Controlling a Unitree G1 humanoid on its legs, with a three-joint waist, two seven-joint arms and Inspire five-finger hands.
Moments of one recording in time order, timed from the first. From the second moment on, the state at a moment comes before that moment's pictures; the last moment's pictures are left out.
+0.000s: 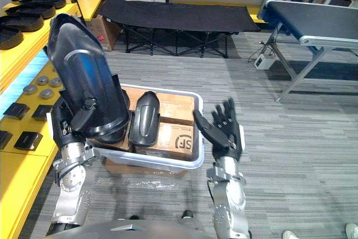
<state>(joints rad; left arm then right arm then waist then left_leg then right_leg) 0.19 0.04 -0.02 -0.04 -0.25 -0.37 0.36 0.30 -0.07 -0.06 0.04 0.57 -0.34 -0.01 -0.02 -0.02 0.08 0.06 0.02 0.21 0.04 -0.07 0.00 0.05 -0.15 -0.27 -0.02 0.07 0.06</state>
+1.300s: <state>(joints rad) 0.43 -0.04 0.26 -0.34 -0.35 -0.38 0.16 -0.01 -0.08 0.25 0.23 0.36 -0.17 0.01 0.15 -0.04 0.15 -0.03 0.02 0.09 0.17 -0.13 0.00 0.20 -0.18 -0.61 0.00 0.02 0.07</state>
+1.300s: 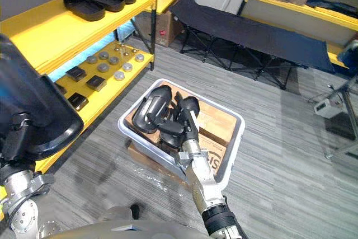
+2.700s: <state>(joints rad) 0.34 0.07 0.03 -0.27 -0.39 -0.33 0.05 0.14 -0.15 0.24 0.06 0.32 -0.30 0.12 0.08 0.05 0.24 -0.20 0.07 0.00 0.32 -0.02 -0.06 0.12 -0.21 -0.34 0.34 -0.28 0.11</state>
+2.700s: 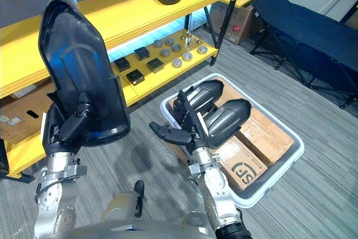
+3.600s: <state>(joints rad) 0.36 0.03 0.13 -0.28 -0.39 -0.33 0.21 0.14 -0.20 0.12 -0.02 0.34 -0.31 0.14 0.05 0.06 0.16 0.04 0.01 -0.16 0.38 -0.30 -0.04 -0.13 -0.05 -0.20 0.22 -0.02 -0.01</state>
